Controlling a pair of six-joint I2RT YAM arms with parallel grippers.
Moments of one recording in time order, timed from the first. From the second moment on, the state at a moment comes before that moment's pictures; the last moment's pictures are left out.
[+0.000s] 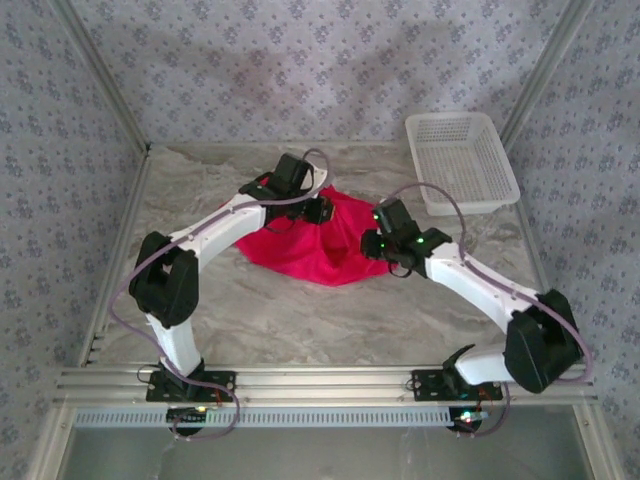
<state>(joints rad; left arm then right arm) -0.62 1.82 1.48 -0.47 0.33 -0.27 0.59 1.38 0.94 -0.46 0.05 0.59</state>
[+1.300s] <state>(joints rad) -0.46 1.96 1.45 -0.34 0.53 -0.49 0.42 1.31 0.73 -0.06 -0.39 0.60</state>
